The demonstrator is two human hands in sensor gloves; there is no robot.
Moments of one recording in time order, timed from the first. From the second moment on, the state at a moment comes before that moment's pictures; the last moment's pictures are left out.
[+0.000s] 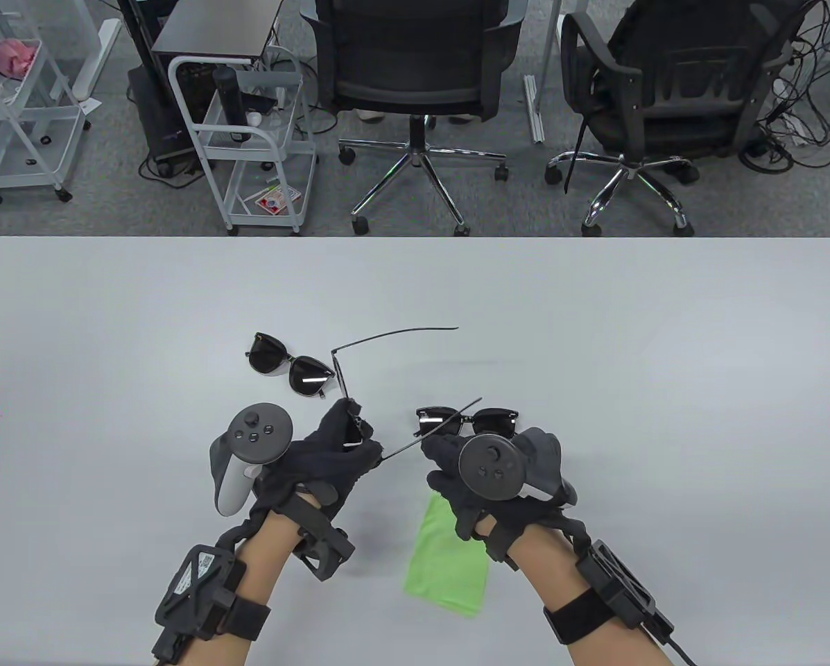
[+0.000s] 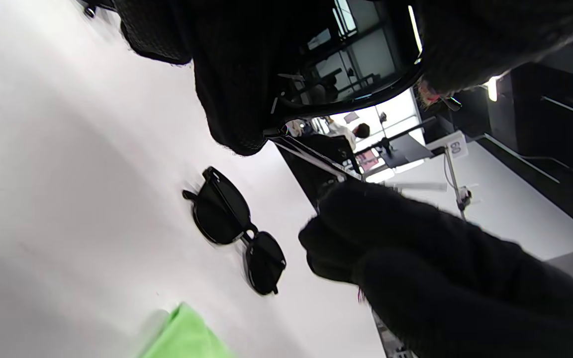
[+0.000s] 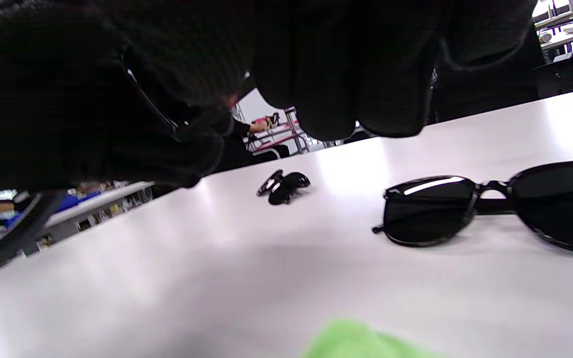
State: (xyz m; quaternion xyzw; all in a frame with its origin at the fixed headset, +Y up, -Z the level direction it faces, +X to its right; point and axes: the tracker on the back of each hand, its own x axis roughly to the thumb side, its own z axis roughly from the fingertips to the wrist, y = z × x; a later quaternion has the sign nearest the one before) left_hand -0.182 -0.698 -0.293 -0.16 -0.10 0.48 0.85; right_hand 0.065 -0.674 -0.273 0.25 -0.02 0.94 0.23
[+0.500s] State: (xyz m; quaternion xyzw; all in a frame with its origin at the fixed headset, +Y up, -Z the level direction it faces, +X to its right) left_hand -0.162 -0.702 -0.290 -0.17 -0.12 0.43 0.88; right_hand 0.079 -0.654 -0.267 0.24 -0.16 0.92 0.25
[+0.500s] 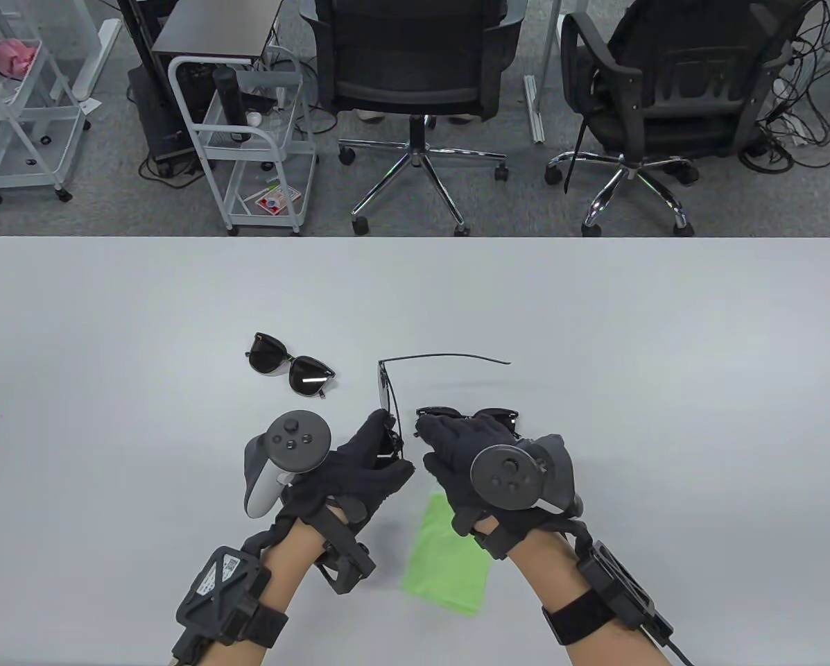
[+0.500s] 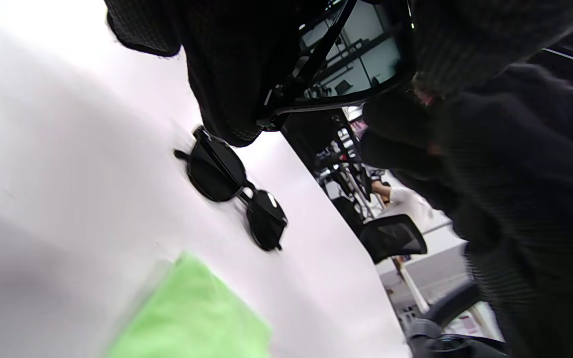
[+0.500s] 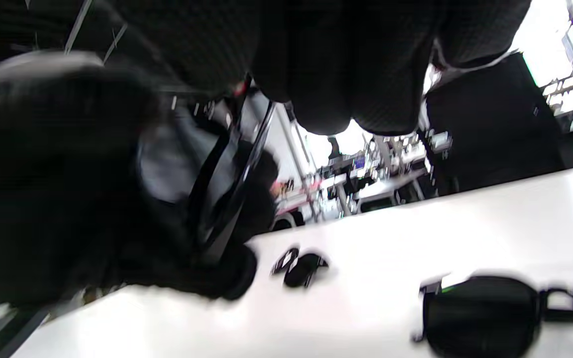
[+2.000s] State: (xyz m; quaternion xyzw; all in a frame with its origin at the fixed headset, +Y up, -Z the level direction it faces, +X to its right) left_hand -0.111 -0.681 -0.256 0.13 -0.24 -0.10 0.96; right_hand 0.054 -0.668 -0.264 0.30 -0.11 0.94 0.10
